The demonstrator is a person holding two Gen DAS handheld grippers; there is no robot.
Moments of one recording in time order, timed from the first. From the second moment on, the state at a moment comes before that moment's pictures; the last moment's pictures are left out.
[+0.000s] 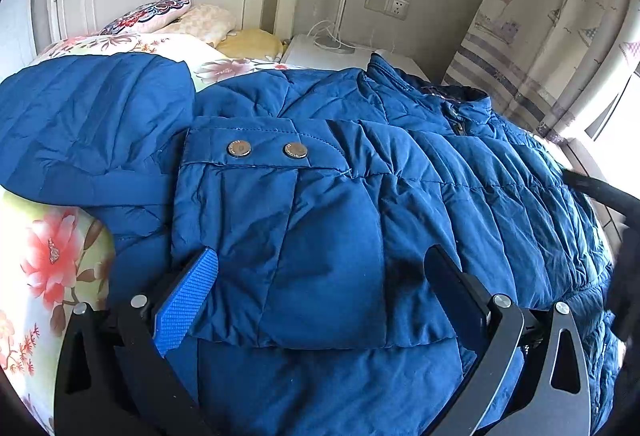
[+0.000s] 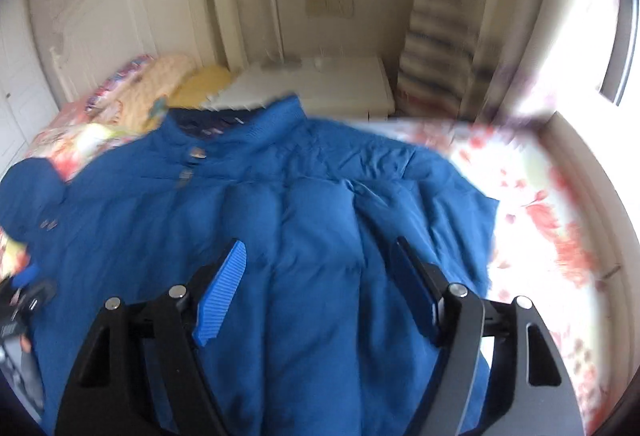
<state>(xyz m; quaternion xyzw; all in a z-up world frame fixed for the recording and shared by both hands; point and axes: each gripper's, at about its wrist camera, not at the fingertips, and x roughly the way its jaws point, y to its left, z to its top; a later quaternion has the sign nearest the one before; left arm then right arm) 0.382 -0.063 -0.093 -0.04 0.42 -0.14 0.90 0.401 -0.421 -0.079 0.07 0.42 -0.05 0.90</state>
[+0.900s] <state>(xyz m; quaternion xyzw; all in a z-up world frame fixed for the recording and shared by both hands) 0.384 -0.053 -0.091 -0.08 0.41 -0.16 0.90 0.374 -0.296 -0.098 -0.03 0.46 -0.01 0.89</state>
